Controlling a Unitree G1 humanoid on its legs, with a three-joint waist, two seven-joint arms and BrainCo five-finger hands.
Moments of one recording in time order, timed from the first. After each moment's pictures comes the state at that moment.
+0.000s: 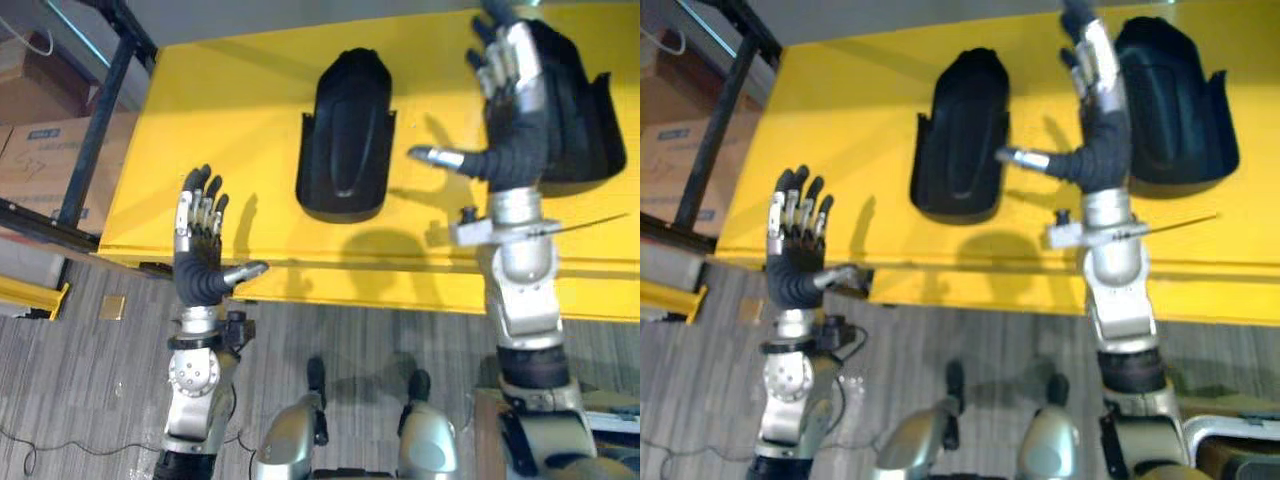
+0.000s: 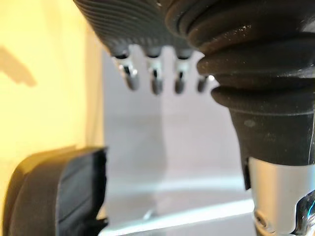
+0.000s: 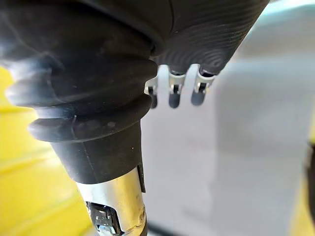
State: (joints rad) left arm -0.01 0.15 -0.06 -0.27 -0.28 -0.39 0.10; right arm -0.49 -0.34 0.04 -0.23 0.15 -0.21 0.10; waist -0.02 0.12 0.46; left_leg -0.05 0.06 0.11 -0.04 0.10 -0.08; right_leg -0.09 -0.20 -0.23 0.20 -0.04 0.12
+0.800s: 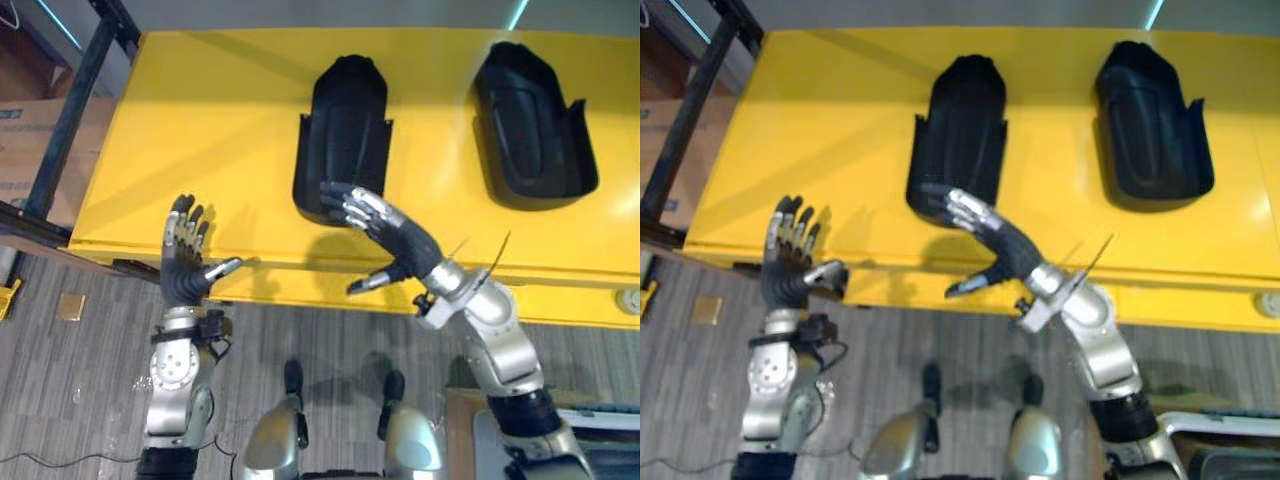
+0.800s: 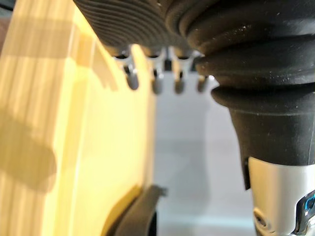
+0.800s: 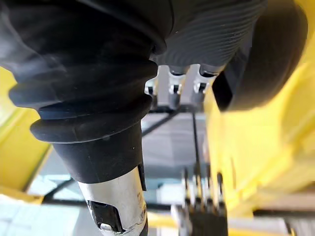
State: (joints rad) left arm -0.01 0.19 0.07 -0.17 -0.29 -0.29 0.15; right arm -0.30 -0.33 0.21 -0.28 0.33 -0.06 0.59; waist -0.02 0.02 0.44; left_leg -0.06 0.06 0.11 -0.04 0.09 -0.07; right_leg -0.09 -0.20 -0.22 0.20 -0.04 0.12
